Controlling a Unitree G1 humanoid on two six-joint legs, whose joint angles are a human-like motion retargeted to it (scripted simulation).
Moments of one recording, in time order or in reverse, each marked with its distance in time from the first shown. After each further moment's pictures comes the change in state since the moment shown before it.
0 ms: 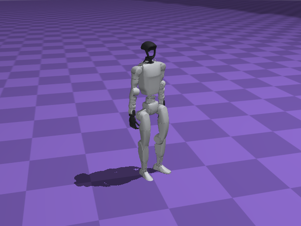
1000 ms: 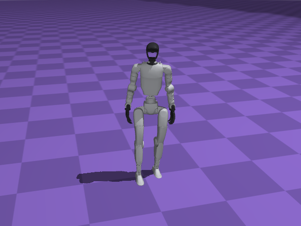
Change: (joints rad) left arm -0.020 0.043 -0.006 -0.062 0.012 -0.002 -0.024; right arm -0.042 0.001 0.028 -0.079 0.003 0.005 0.041; waist -0.018 -0.013 0.091; left_leg 0.028 -0.075 0.022 -0.040 -0.010 0.060; right_leg -0.262 0.022 0.357 0.066 0.141 0.036
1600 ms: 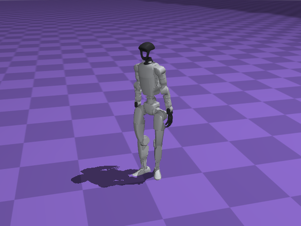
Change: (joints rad) left arm 0.056 -0.073 -0.048 -0.009 0.041 0.017 -0.003; right arm 0.013 0.002 -0.011 0.022 0.012 0.037 -0.013; waist -0.078 0.096 -0.032; left_leg 0.036 0.059 0.491 0.024 -0.111 -0.006; right_leg 0.138 -0.050 -0.522 -0.069 -0.128 -0.133
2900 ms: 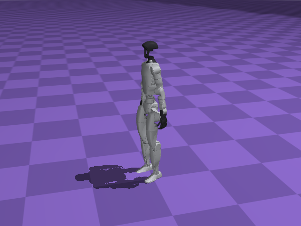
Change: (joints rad) left arm 0.034 0.003 0.039 -0.001 -0.020 -0.001 0.010; right arm -0.020 0.036 -0.003 0.002 0.009 -0.009 -0.011; waist 0.033 -0.015 -0.042; left_leg -0.032 -0.020 -0.441 -0.016 0.113 0.005; right_leg 0.075 0.013 0.327 0.016 0.007 0.034
